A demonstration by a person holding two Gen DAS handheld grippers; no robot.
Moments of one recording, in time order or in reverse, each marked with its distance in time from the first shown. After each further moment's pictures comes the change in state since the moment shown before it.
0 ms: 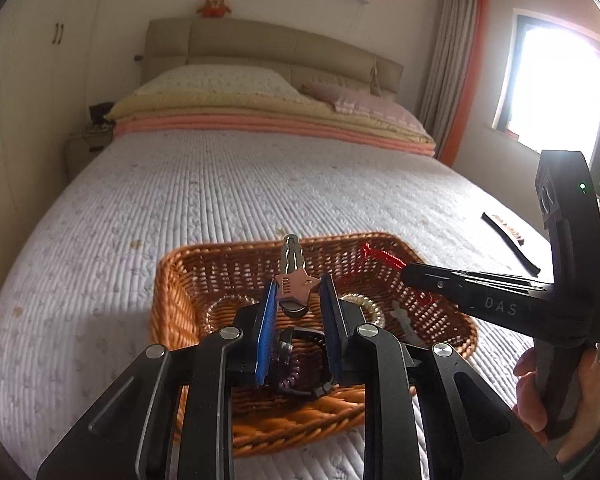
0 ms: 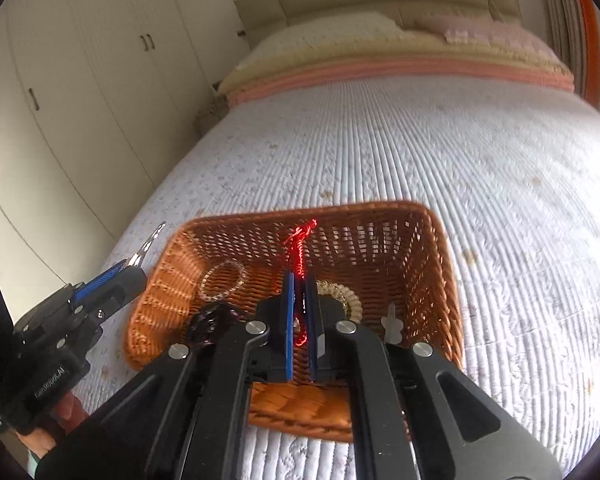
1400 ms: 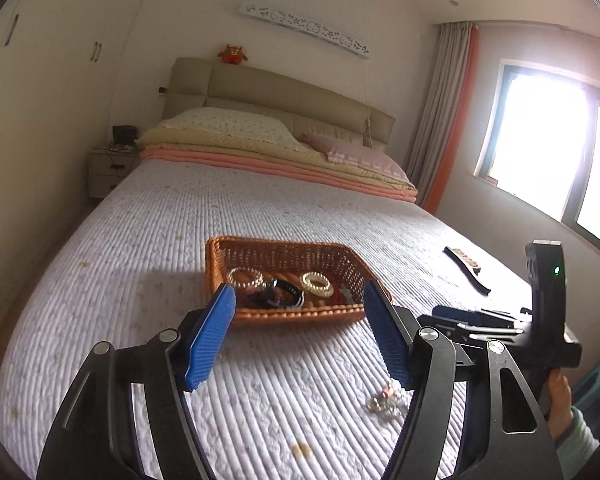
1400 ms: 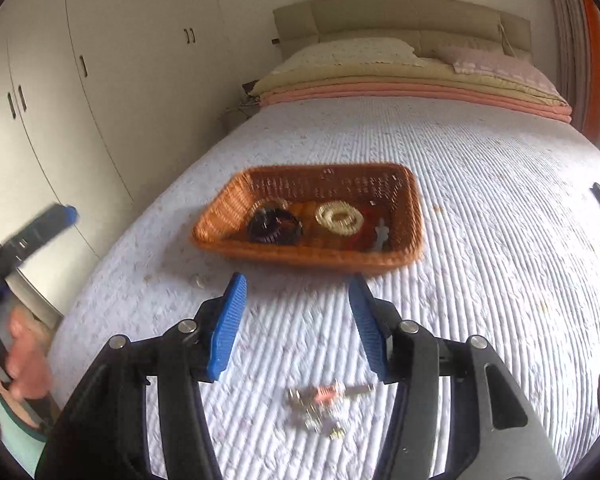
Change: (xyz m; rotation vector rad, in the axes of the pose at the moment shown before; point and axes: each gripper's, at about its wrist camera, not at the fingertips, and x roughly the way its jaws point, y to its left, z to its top) left arm -0.203 -0.019 -0.071 -0.071 -0.182 -0.023; right arm -0.143 0.029 -0.120 -0.147 -0.060 0.005
